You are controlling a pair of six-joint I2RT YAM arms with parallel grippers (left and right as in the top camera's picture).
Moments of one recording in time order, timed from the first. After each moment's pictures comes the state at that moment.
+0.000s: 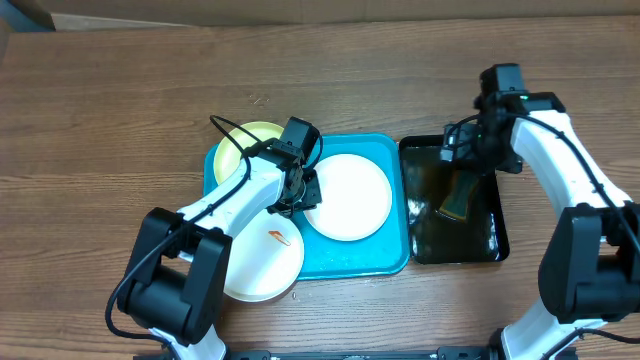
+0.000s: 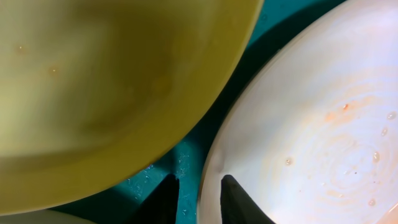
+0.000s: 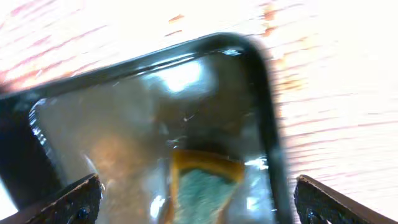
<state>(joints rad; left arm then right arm) -0.43 1.84 1.14 -0.71 0.07 -0.62 0.02 1.84 1.38 -0.92 0.00 0.25</state>
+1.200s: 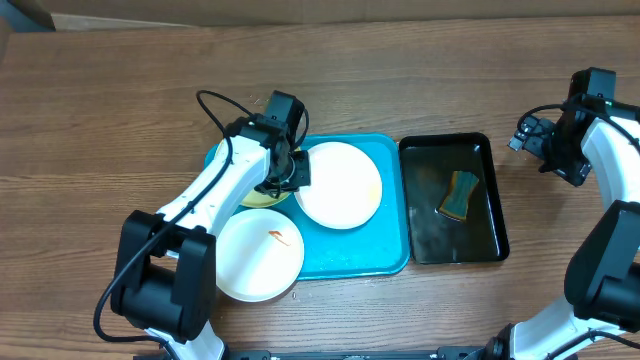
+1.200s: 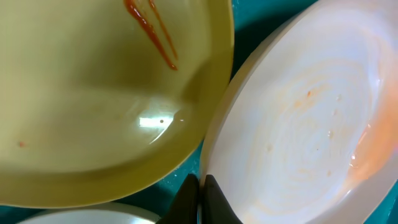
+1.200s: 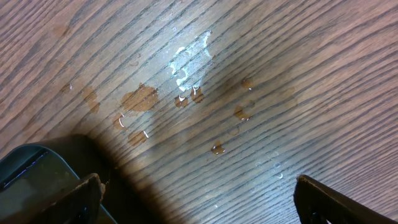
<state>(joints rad) -0.35 1.83 1.31 -0.88 0.09 -0.43 -0.28 1.84 1.38 -0.87 0.02 0.33</state>
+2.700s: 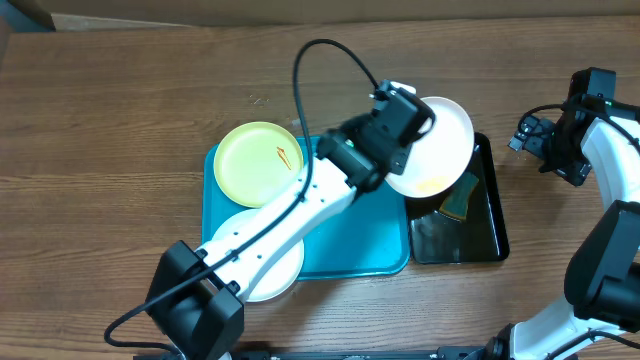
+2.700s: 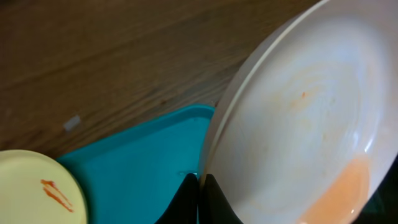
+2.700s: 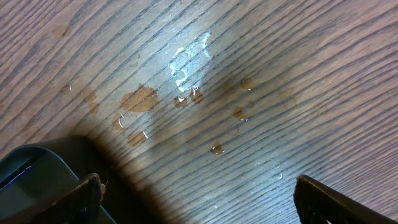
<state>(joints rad) -0.79 1.83 1.61 -0.71 -0.31 -0.36 -0.28 1.84 1.38 -0.87 0.02 0.33</state>
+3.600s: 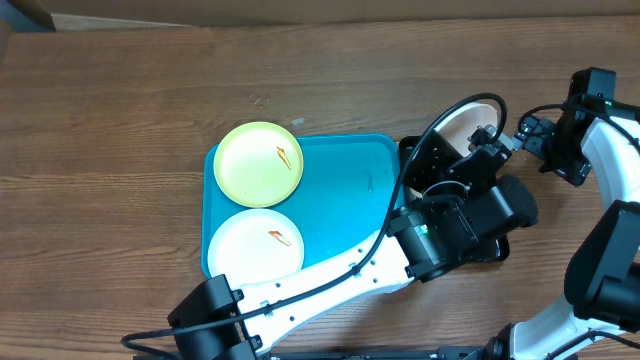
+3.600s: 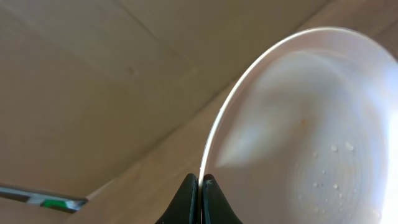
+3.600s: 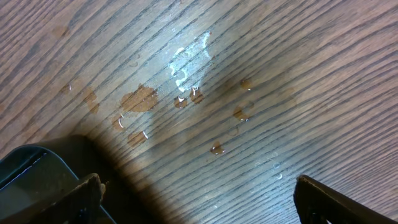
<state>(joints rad) -1.15 1.83 1.61 -0.42 -1.08 0.11 -0.28 1.84 1.38 -0.87 0.02 0.33</state>
